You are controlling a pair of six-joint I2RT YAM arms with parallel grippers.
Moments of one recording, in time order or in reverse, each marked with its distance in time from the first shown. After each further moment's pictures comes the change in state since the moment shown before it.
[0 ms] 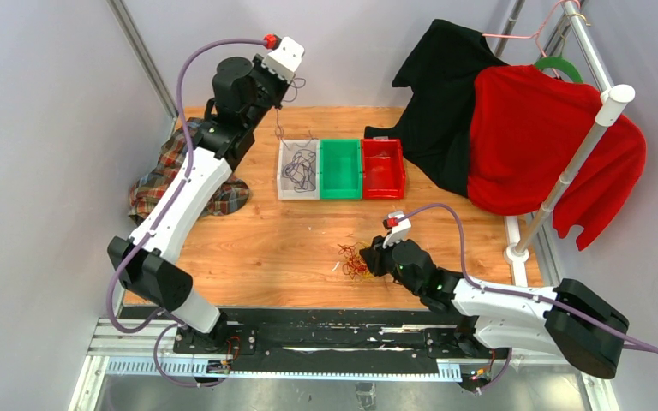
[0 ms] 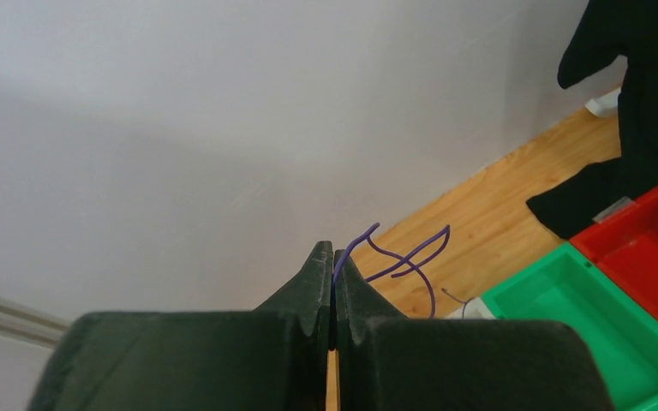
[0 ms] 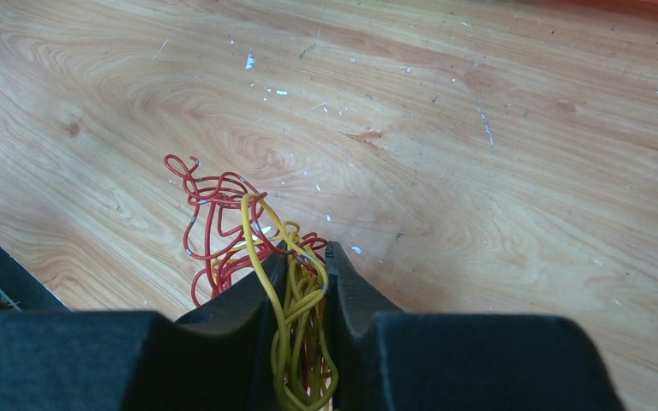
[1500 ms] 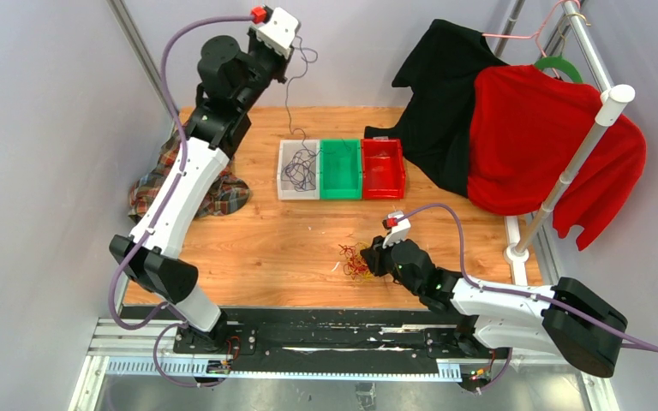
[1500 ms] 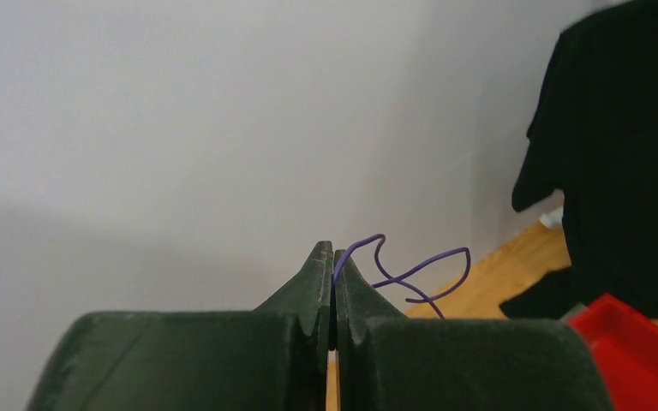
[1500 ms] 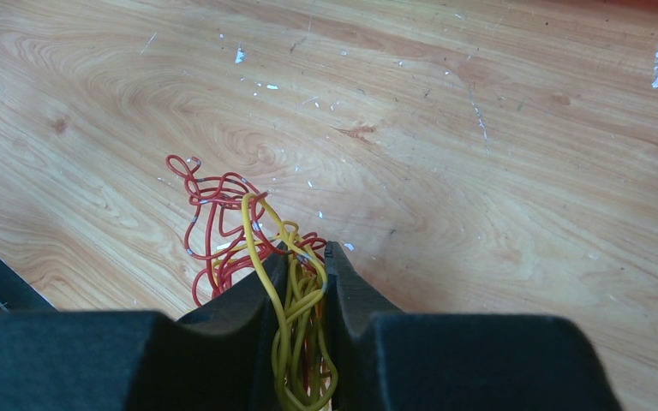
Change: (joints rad) left arm 0.000 0.073 0.241 0.055 0.142 -0.047; right arm -0.009 0.014 0.000 -0.002 0.006 0.000
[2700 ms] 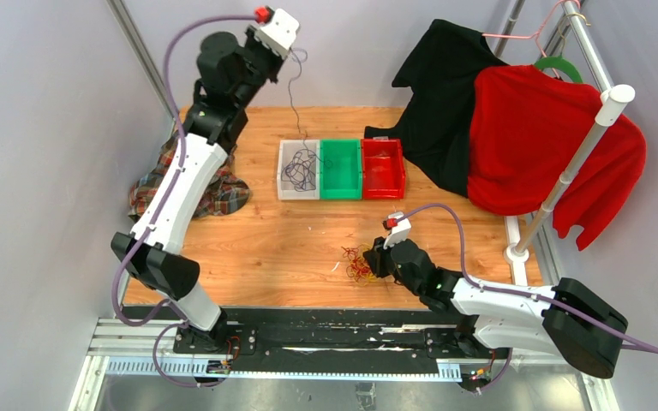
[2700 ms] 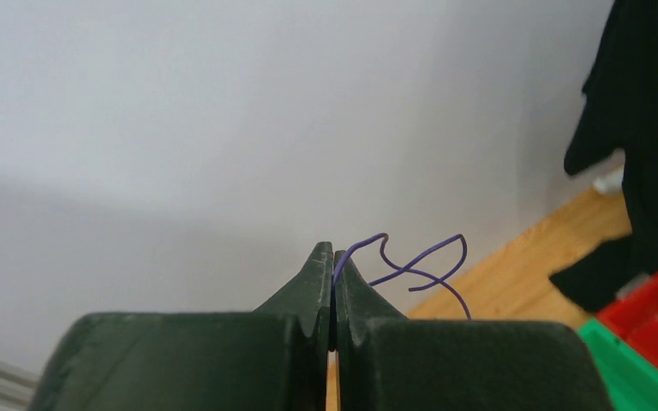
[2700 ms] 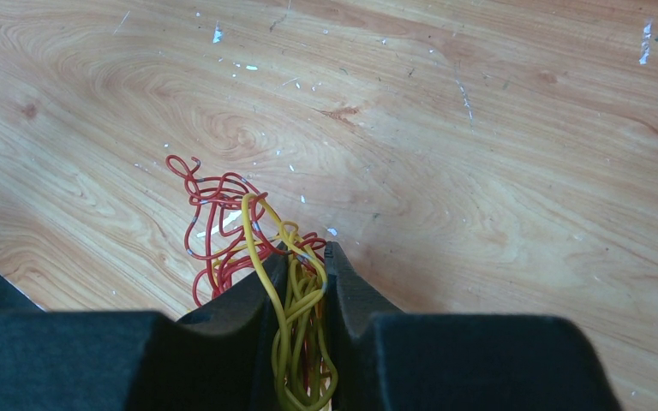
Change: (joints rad) left arm 0.026 0.018 -0.054 -0.077 -0.037 0.110; right arm -0.010 -0.003 0.000 -0.049 0.000 0.000
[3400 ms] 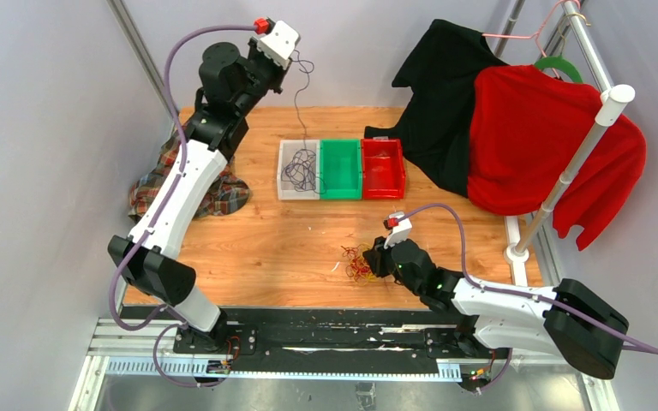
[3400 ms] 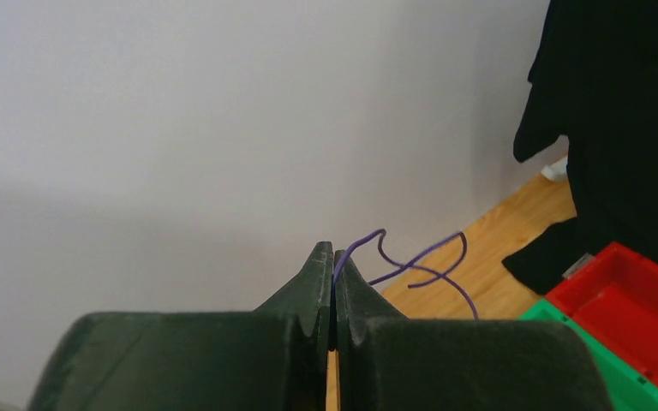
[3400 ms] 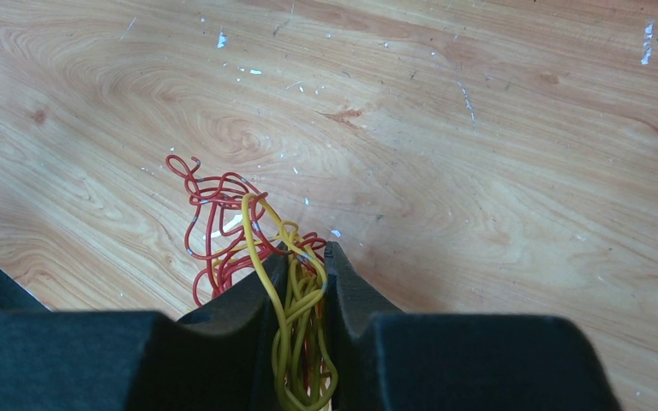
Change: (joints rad) left arm 0.009 -0.048 -0.050 0.051 0.083 -0.084; right arm 0.000 -0.006 0.000 0.000 -0.001 0.013
